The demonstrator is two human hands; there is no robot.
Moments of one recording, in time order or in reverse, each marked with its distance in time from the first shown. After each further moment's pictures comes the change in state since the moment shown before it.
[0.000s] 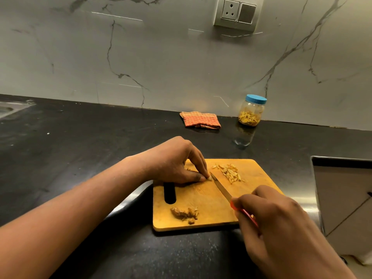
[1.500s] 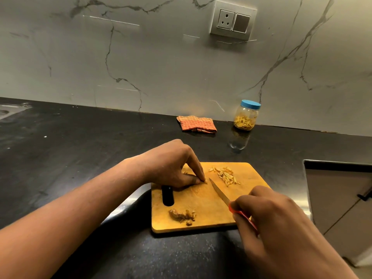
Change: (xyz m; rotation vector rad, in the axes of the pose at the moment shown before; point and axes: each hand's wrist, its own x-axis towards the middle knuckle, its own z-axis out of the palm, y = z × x) left_hand -0.002 -0.002 -0.002 0.078 0.018 0.062; right_hand -0.001 -0.001 -0.014 0.025 -0.114 -0.030
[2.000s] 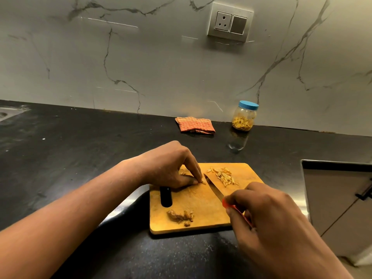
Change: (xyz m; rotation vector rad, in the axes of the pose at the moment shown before) left_hand -0.001 -0.004 0.001 0.005 -0.009 0.011; right_hand 0.001 -0.010 -0.008 0.095 0.115 -0.038
